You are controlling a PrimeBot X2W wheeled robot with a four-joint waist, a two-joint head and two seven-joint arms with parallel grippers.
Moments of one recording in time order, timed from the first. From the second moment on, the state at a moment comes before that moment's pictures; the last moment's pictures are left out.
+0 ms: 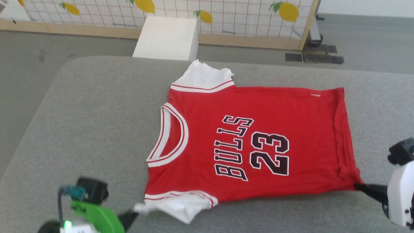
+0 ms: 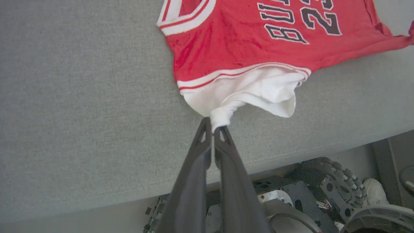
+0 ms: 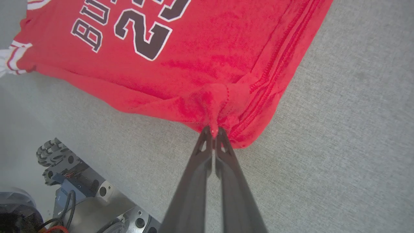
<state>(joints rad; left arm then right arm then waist) -0.08 0.97 -0.78 -0.47 -1.14 0.38 0.34 -0.24 -0.93 0.59 0.14 1.11 0.13 0.51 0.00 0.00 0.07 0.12</state>
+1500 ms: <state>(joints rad) -0.66 0.62 -0.83 0.18 -0.90 0.21 0.31 -0.39 -0.60 0.27 0.08 0.67 0.13 0.74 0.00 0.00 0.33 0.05</state>
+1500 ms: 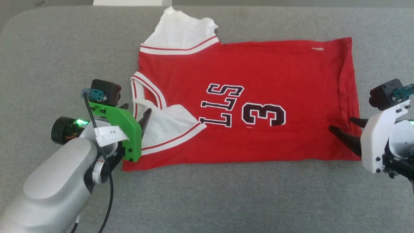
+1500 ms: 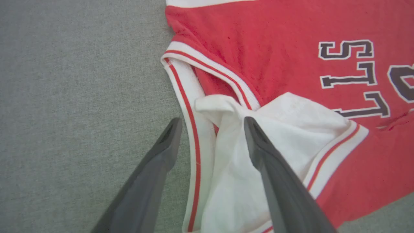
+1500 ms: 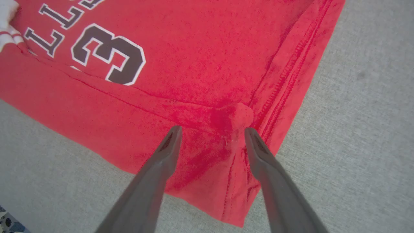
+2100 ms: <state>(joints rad) -0.44 0.69 -0.87 -0.03 -0.89 0.41 0.31 -0.14 -0.42 0.06 -0.01 0.41 0.13 0.76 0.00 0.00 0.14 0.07</state>
